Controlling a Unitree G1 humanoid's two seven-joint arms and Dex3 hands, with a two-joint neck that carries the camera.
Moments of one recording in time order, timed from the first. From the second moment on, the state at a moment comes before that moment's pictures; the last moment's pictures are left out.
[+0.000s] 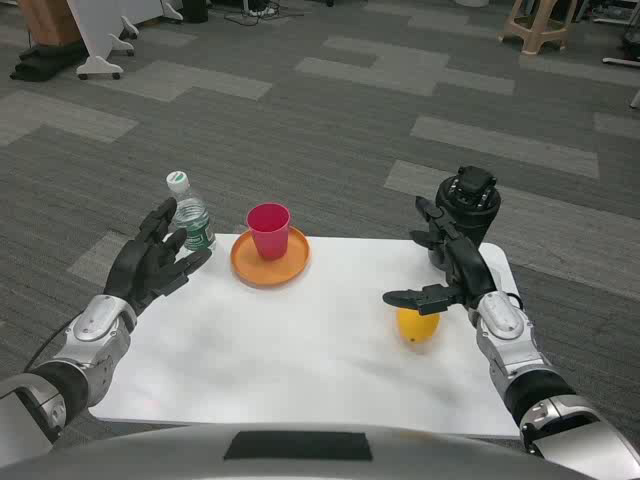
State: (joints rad) left arm -0.41 0.44 -0.75 1.08 -0.94 -0.75 -0.12; right arm -0.30 -0.29 0.16 0.89 0.18 -0.61 0.14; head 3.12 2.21
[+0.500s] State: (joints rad) left arm -0.39 0.44 -0.73 1.06 -0.96 -0.80 -0.13; right arm -0.30 -0.28 0.16 0.87 0.19 -0.61 0.15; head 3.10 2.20
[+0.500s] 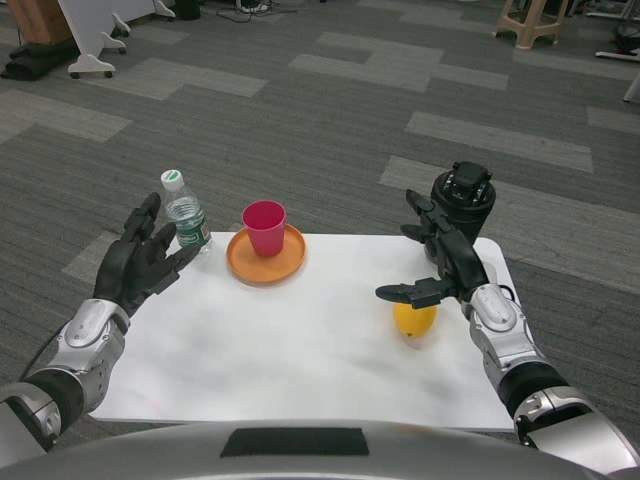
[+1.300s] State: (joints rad) left arm -0.39 0.44 -0.72 1.06 -0.97 -0.80 -0.13; right arm -0.19 -0.28 0.05 0.78 0.19 -0.59 0.19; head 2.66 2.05
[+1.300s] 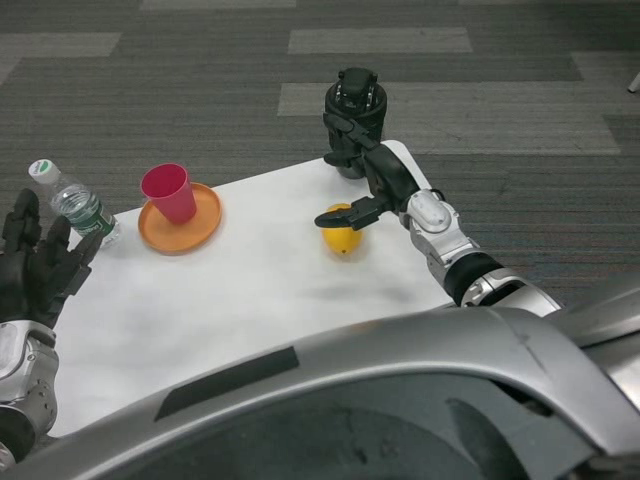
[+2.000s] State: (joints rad) left arm -0.39 0.44 -0.72 1.06 -0.97 -0.80 -0.13; right arm -0.10 -0.29 -0.06 0.84 0.19 -0.57 0.26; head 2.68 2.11
